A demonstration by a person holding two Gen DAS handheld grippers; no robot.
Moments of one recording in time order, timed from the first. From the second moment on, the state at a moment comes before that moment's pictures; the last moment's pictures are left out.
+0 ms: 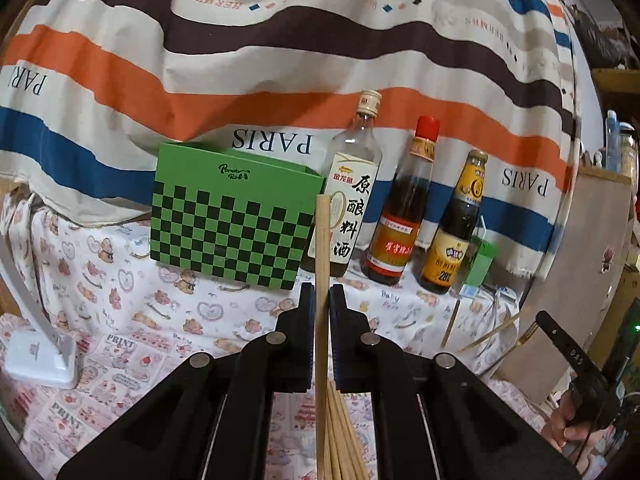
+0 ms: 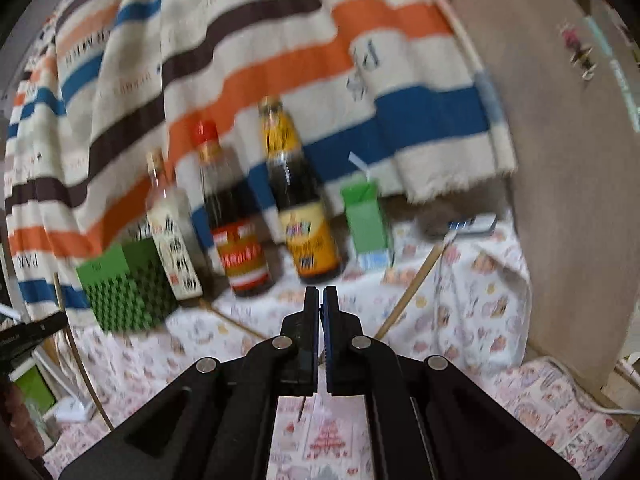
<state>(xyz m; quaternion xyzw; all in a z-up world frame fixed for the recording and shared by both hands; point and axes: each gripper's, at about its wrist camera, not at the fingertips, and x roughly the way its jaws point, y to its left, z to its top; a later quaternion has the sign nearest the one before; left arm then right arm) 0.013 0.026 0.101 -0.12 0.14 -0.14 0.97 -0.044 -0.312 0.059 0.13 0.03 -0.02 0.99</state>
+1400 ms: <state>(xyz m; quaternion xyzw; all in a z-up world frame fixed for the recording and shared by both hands) 0.109 -0.205 0.147 -0.08 0.08 -0.18 0.98 0.016 -0.364 0.068 0.15 0.12 0.05 0.98</state>
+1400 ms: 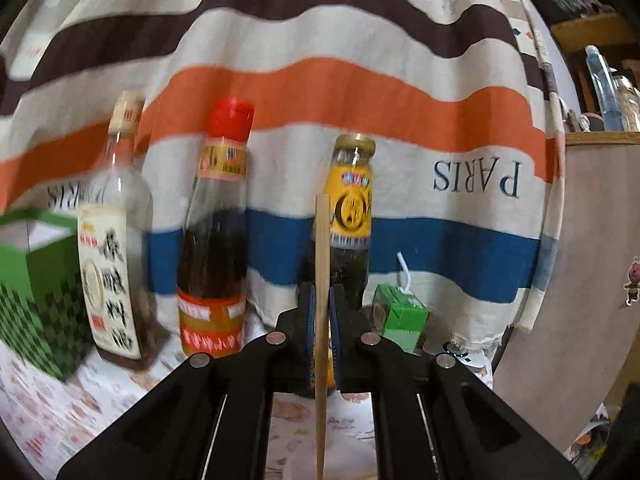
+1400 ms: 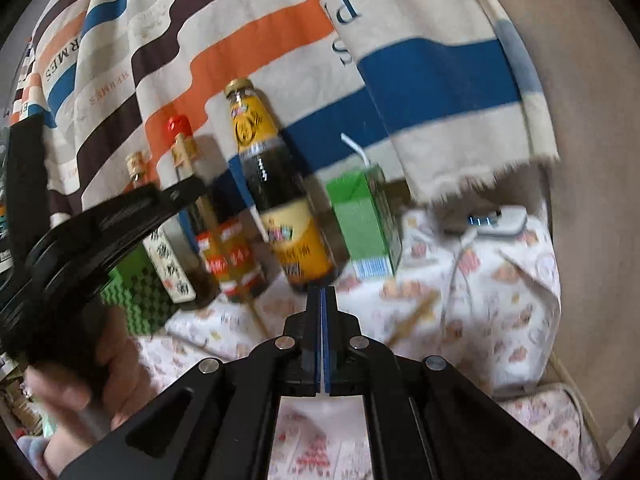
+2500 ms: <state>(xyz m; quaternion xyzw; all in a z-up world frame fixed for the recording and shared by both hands) 0.082 -0.181 0.127 -0.01 0.21 -0.23 0.95 0.080 -0.416 -0.046 0.26 0.36 -0.01 0.90</state>
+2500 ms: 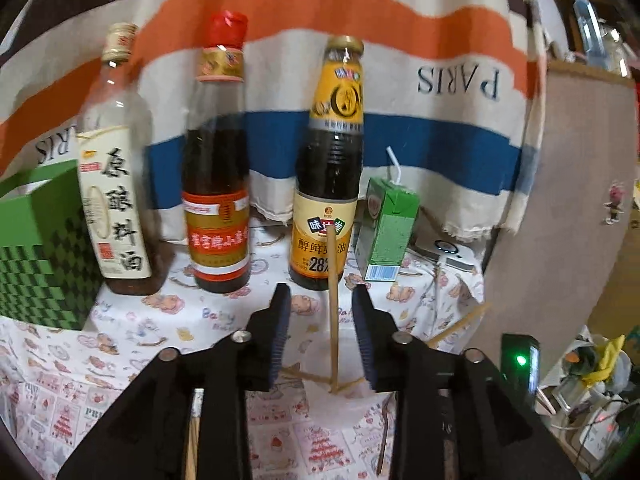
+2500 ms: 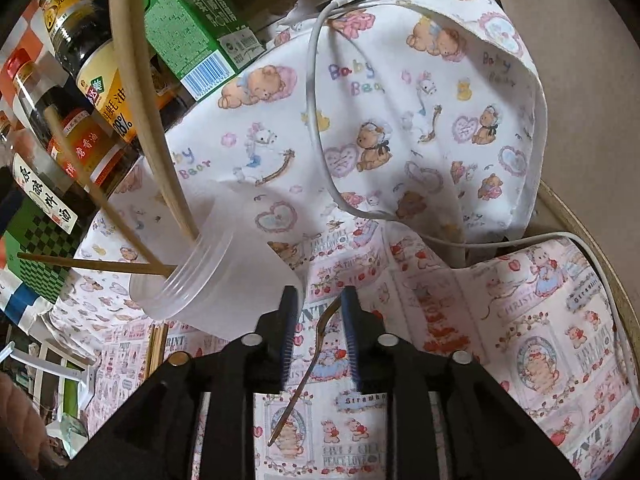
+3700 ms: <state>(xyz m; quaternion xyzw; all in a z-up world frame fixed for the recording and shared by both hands) 0.081 0.014 0.025 -0.08 0.33 0.00 0.94 0.114 -0.398 -0.071 0.23 0.38 -0.05 0.89</state>
